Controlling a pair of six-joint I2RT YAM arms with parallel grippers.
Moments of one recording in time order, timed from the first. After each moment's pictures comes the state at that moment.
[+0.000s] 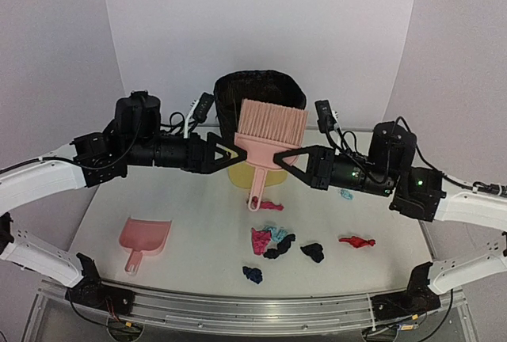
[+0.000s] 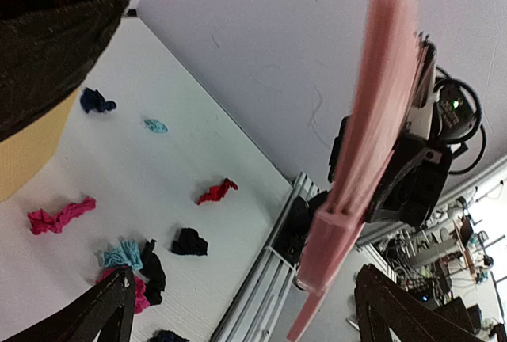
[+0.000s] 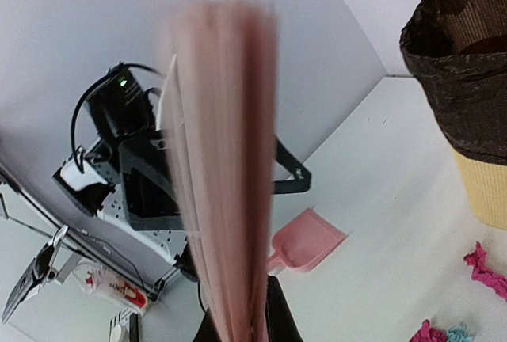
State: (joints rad) left arm -0.91 1.20 1.10 -0.14 0.38 -0.61; right arm 1.01 1.12 0.87 0.24 -0.18 0.67
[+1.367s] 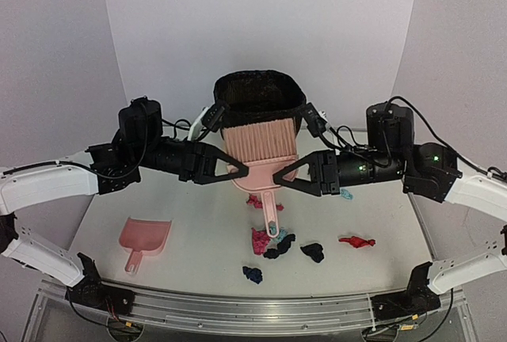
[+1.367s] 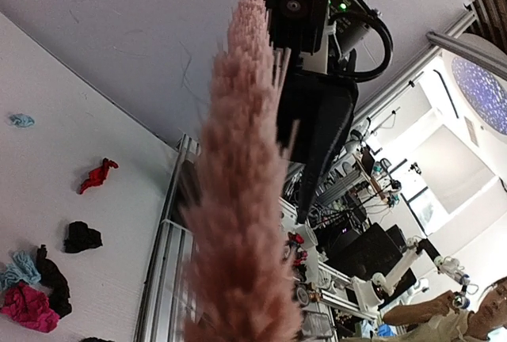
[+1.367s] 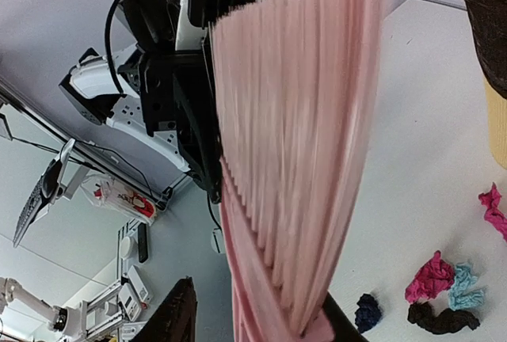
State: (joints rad) left arm -0.90 1.28 1.00 0.21 0.88 -0.69; right arm 1.01 1.15 1.12 -0.28 -0.42 0.55
